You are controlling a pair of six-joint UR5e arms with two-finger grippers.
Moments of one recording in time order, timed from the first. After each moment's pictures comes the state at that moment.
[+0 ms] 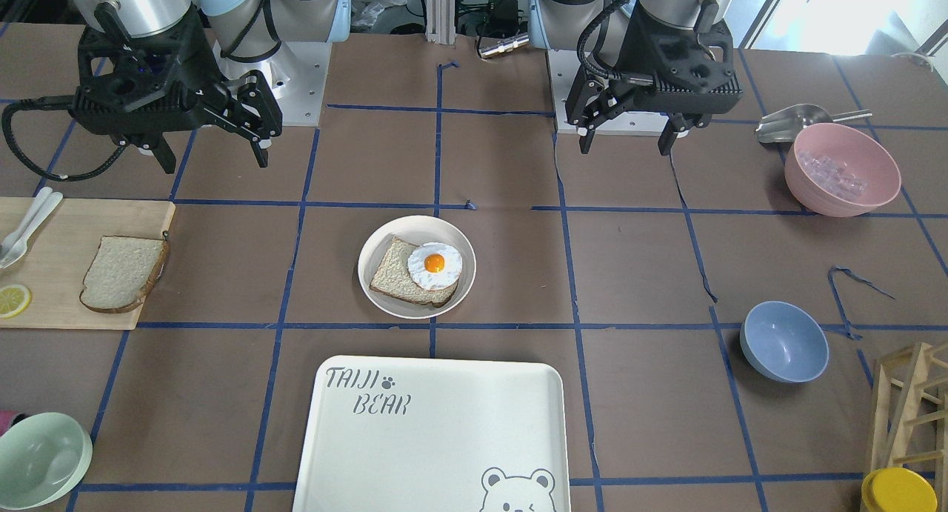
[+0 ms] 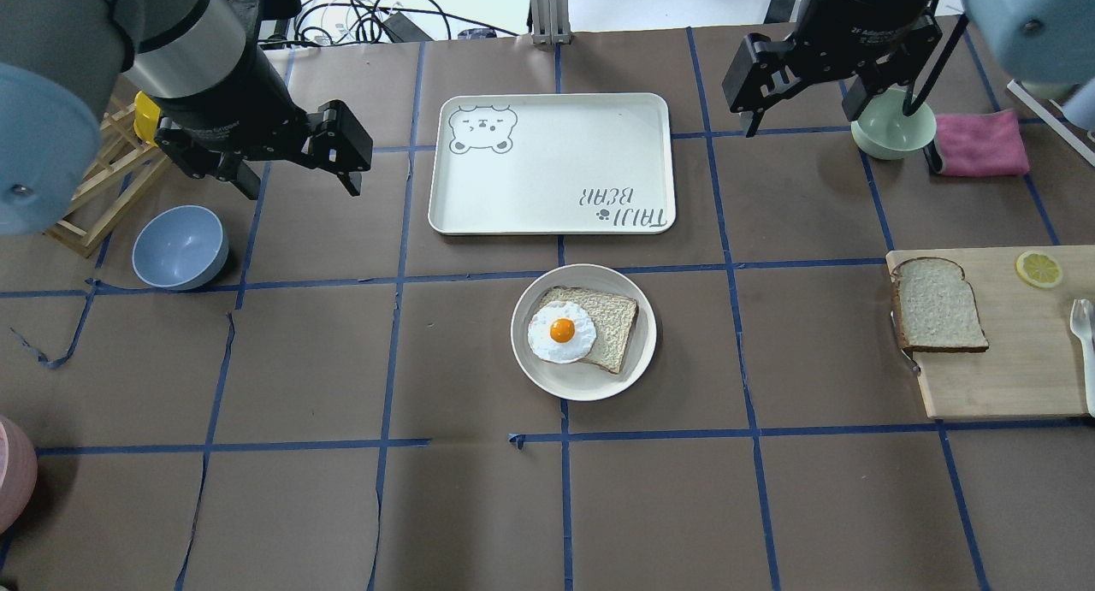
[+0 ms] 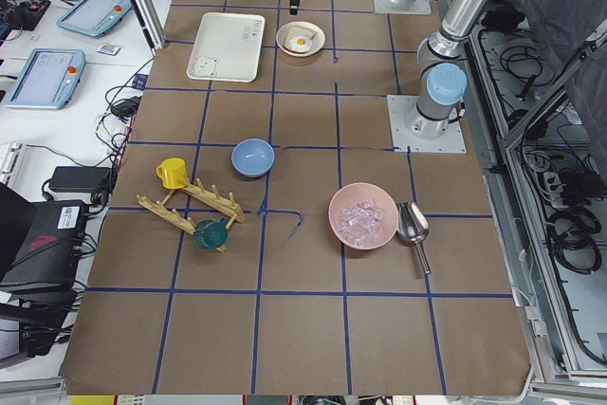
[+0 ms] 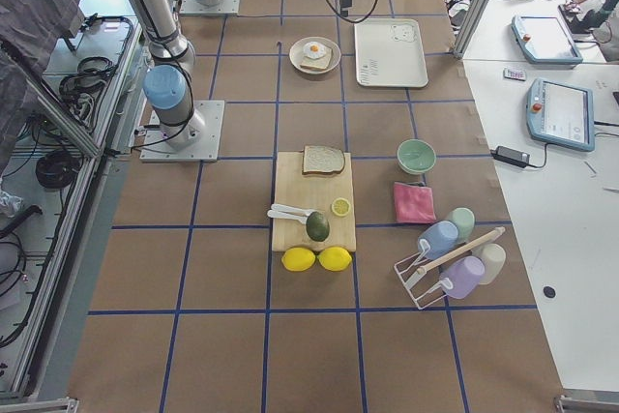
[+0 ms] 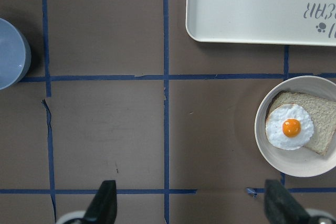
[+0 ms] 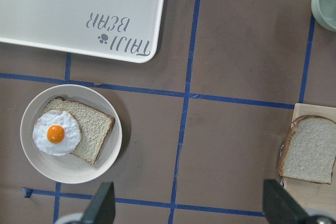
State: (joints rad) left arm -1.63 -1.50 -1.59 -1.54 1.58 -0.06; right arm 1.61 -1.54 1.46 -1.56 -1.58 -0.08
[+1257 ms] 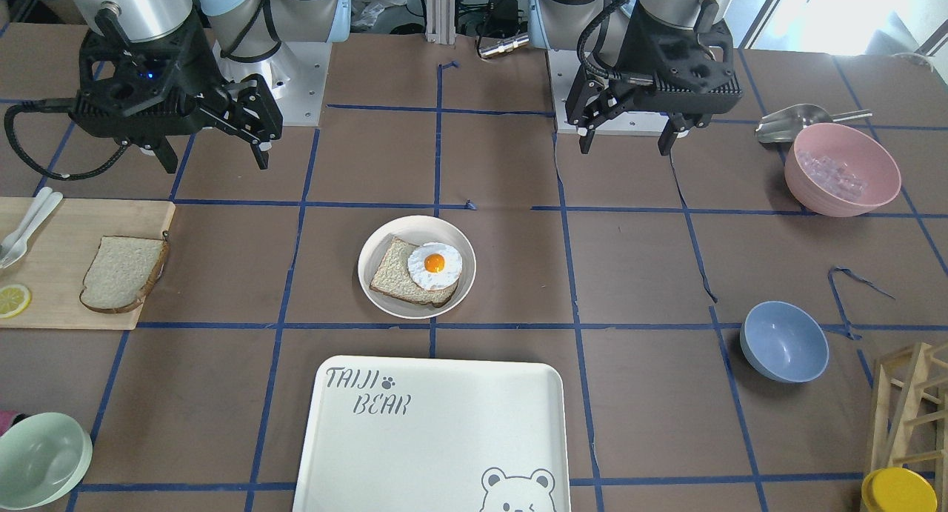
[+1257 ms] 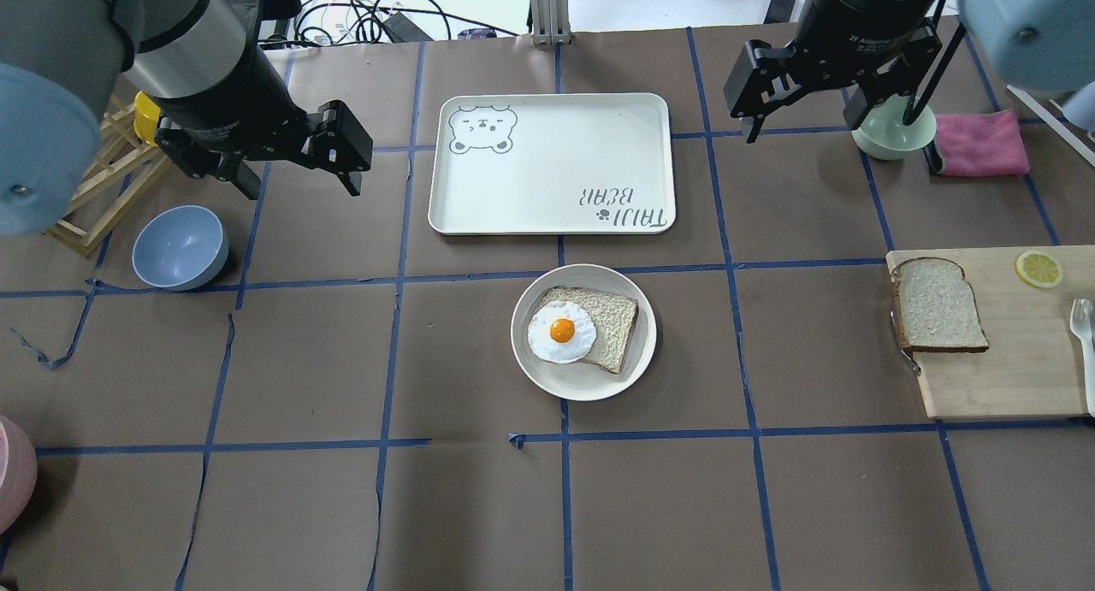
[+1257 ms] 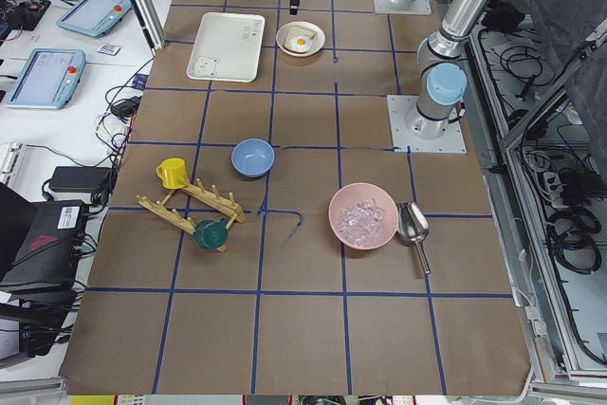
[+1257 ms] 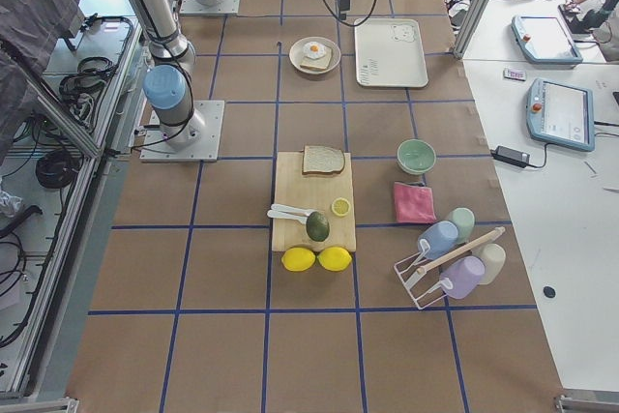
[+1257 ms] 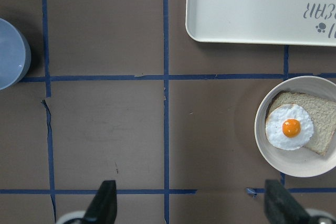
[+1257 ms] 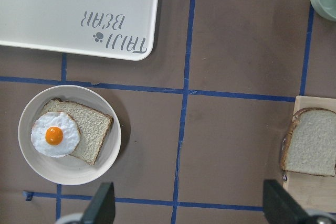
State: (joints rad) left arm -1.63 -1.50 -1.59 -1.54 1.58 -0.06; right arm 1.60 -1.54 1.48 -1.56 -1.58 -0.05
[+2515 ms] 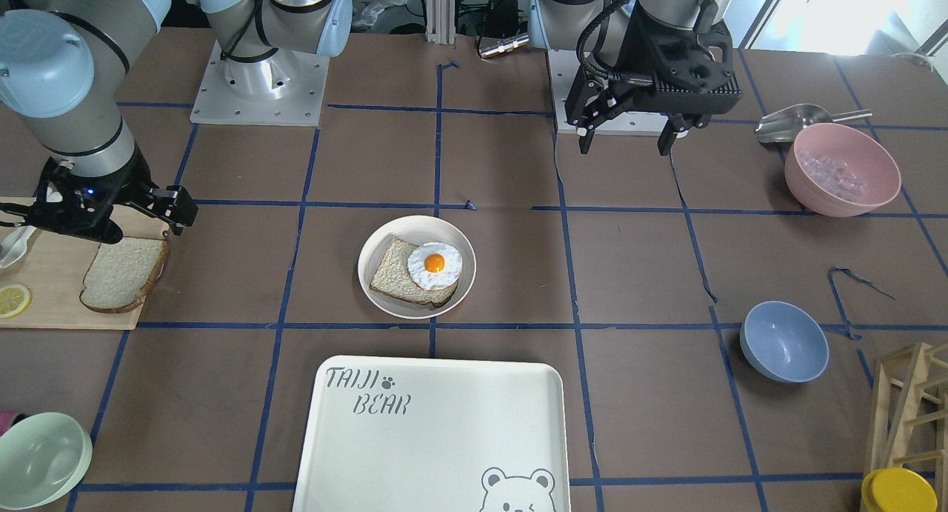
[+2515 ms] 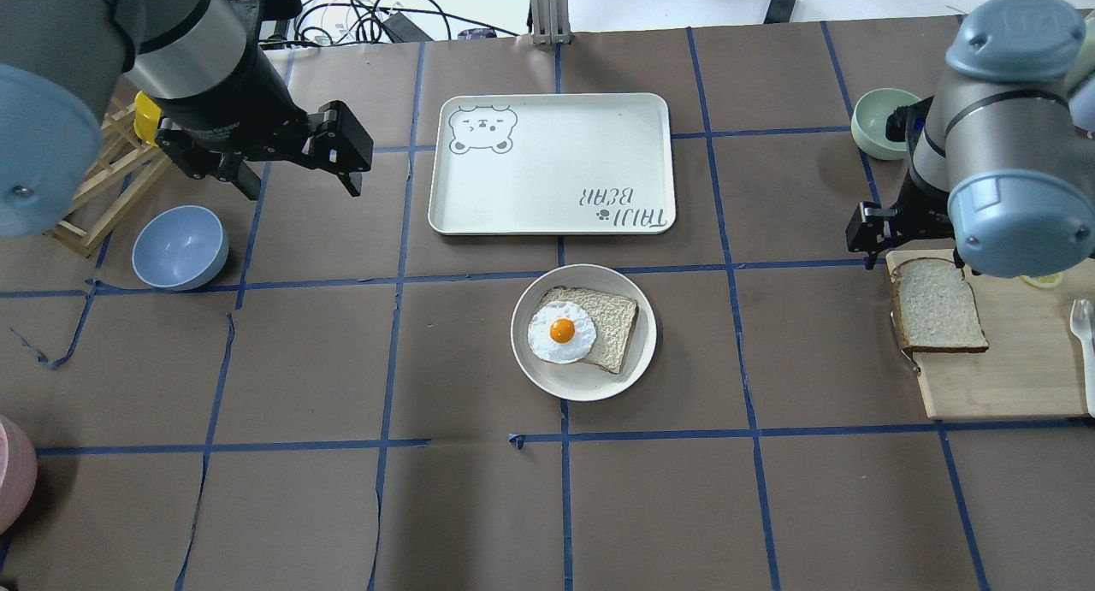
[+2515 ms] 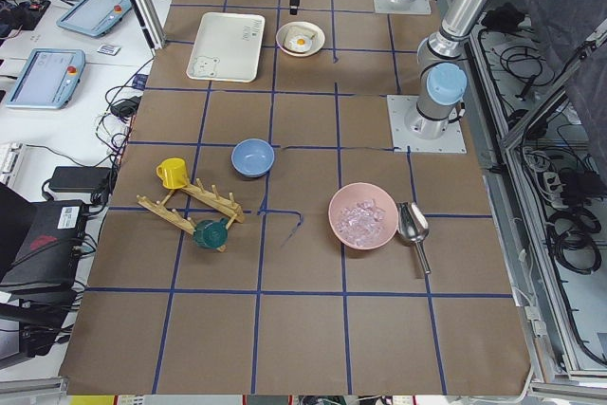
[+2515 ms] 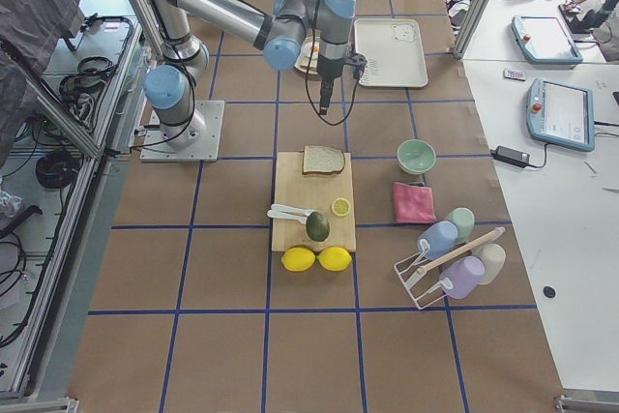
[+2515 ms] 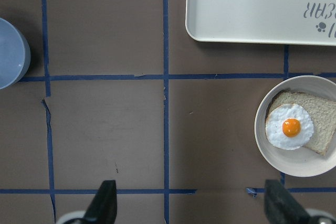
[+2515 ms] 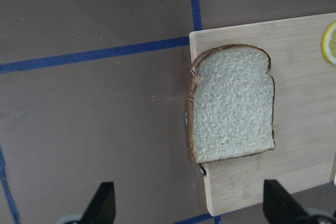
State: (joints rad) left arm -1.63 -1.50 -1.59 -1.54 1.58 -0.06; right arm 1.31 -1.51 2.01 -2.04 -1.80 -0.11
